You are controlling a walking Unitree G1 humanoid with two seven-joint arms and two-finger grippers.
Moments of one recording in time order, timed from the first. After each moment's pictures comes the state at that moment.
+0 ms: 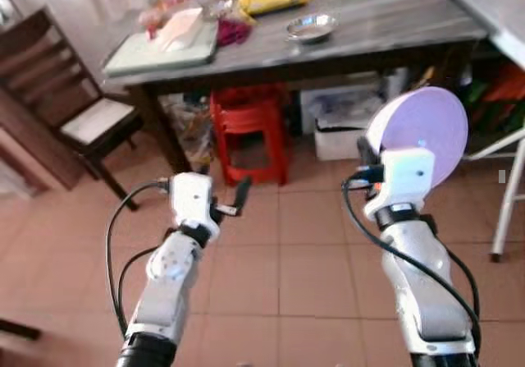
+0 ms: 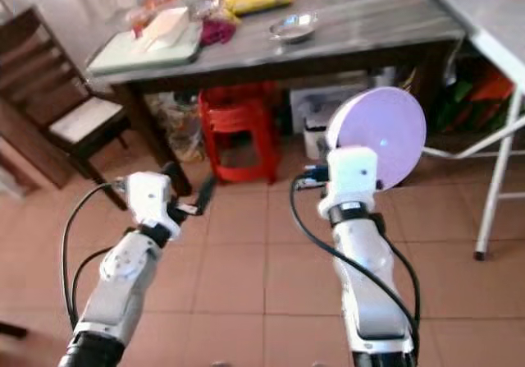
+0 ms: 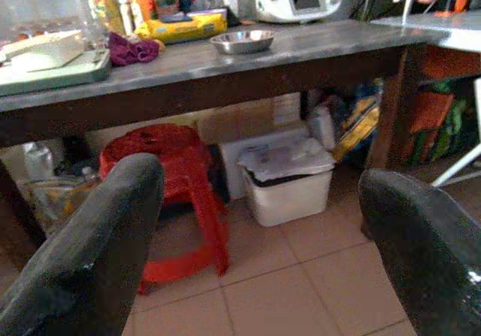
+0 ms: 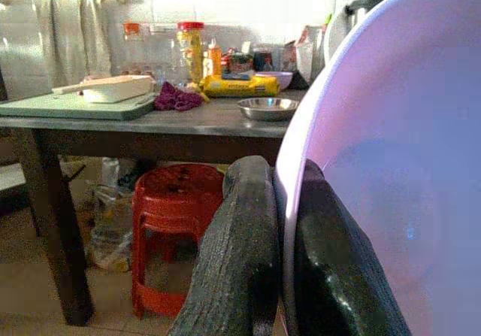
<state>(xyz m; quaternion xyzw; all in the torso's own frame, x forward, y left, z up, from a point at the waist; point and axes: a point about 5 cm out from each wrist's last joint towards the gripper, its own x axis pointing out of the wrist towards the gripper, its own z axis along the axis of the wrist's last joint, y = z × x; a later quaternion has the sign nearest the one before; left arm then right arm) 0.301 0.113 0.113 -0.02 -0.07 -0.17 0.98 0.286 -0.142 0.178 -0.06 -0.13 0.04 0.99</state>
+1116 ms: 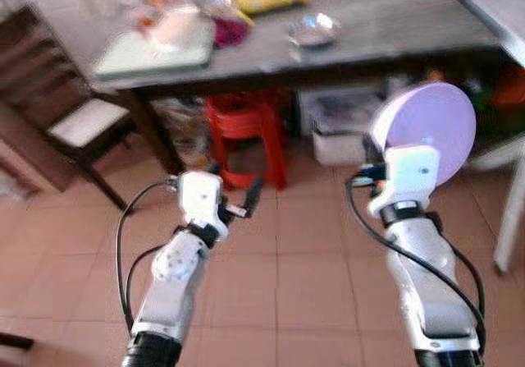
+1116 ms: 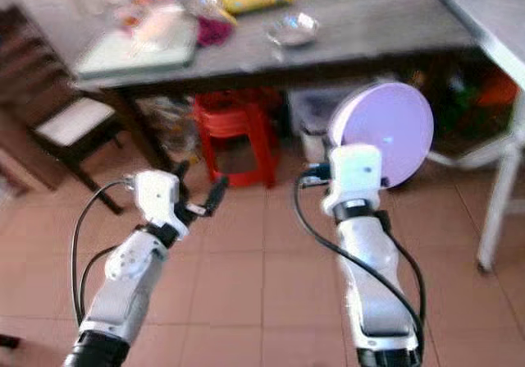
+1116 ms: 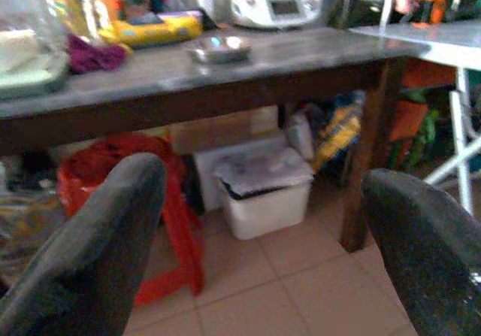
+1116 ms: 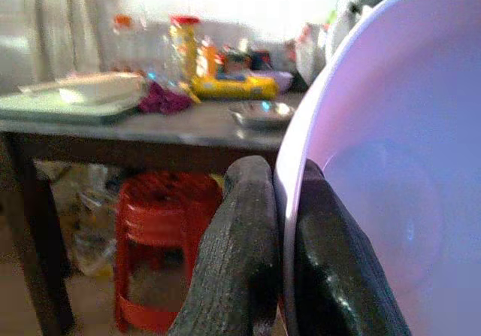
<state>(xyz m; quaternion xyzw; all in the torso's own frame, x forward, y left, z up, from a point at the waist) 0.299 0.102 0.119 -0.03 -0.08 -0.22 0.97 0.287 -0.146 0.180 -0.07 -0.14 0.04 0.99</state>
